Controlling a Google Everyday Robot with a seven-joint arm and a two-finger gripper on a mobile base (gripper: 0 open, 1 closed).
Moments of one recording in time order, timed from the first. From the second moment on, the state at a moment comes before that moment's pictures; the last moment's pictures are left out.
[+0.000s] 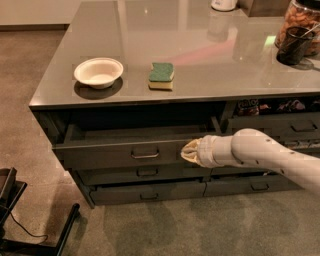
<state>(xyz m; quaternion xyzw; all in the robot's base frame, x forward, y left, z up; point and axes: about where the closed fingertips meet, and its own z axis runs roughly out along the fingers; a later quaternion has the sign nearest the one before) 0.583 -0.109 0.637 -0.64 0.65 0.02 0.41</state>
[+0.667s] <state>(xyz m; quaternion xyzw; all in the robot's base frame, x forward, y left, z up) 0.644 -0.079 0.630 -0.67 0.63 0.02 0.40</state>
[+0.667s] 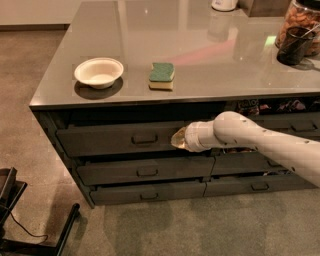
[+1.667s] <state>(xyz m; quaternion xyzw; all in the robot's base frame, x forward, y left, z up) 0.593 -0.093 0.645 -0.66 0.66 0.07 0.35</state>
